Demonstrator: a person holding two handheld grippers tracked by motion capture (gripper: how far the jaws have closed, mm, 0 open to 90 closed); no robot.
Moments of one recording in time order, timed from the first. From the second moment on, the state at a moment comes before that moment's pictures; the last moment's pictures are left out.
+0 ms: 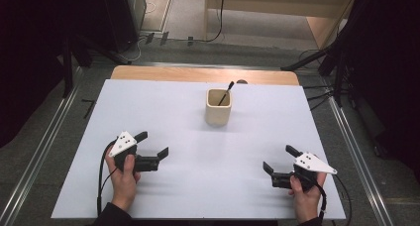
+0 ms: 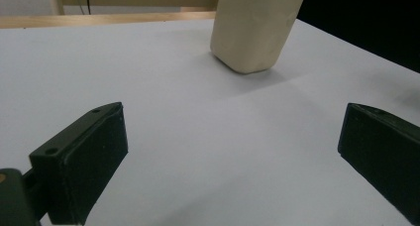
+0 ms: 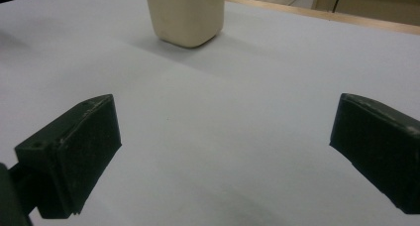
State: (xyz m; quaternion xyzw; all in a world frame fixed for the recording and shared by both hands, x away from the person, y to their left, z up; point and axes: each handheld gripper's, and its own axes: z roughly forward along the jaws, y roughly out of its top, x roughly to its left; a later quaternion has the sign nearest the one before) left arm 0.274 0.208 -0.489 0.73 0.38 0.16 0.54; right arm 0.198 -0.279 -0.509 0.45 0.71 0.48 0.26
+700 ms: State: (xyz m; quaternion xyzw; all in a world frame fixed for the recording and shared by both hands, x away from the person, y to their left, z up) left arm 0.240 0.262 -0.490 0.72 0.40 0.19 0.54; right arm 0.197 -0.279 -0.509 0.45 0.71 0.48 0.26
